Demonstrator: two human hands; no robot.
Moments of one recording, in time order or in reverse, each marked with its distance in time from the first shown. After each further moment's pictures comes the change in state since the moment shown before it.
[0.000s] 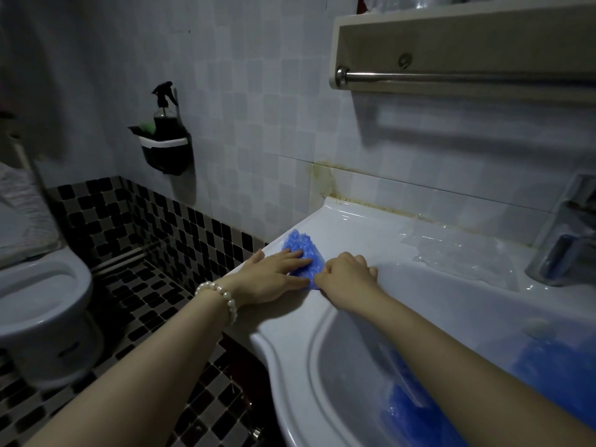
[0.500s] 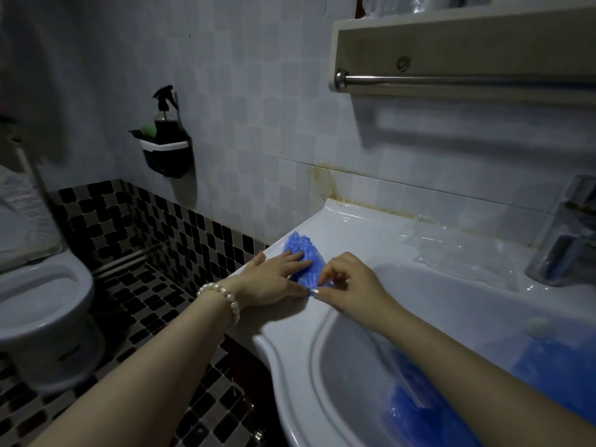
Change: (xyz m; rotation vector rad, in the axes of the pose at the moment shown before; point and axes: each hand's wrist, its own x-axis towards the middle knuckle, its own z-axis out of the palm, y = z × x) left_hand -0.001 0.001 -0.002 0.068 -0.023 0.004; right_hand -0.017 0.028 0.005 0.560 0.086 -0.351
